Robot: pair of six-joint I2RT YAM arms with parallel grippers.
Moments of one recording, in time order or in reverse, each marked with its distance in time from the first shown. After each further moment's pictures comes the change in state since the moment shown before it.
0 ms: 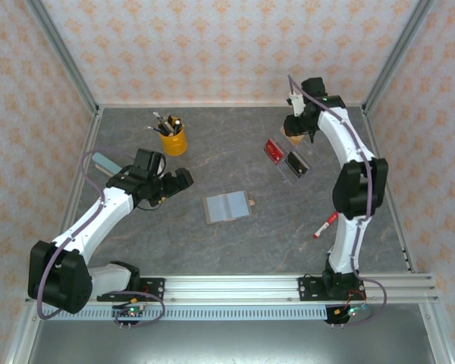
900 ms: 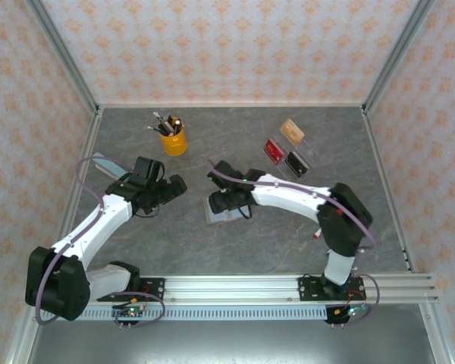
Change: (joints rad) left arm 0.000 -0.054 -0.087 -0.004 -0.141 -0.053; right arm 0.777 -0.143 -0.542 0.281 0.204 0.586
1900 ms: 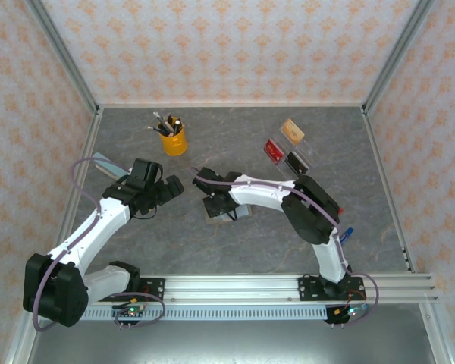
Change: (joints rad) left arm 0.001 -0.035 -0.009 -0.019 -0.050 0.001; right arm 0.009 0.218 0.117 -0.010 0.005 0.015
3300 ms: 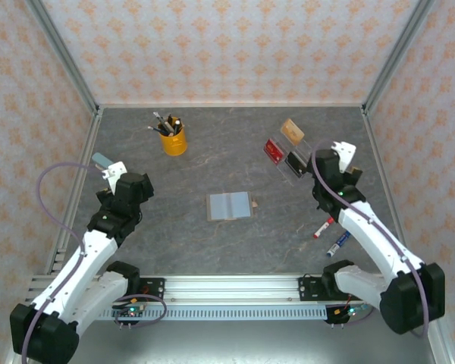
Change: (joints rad) left arm 0.000 -0.312 -0.186 0.216 -0.665 0.353; right arm -0.651 -0.991 -0.685 0.348 0.628 -0.098
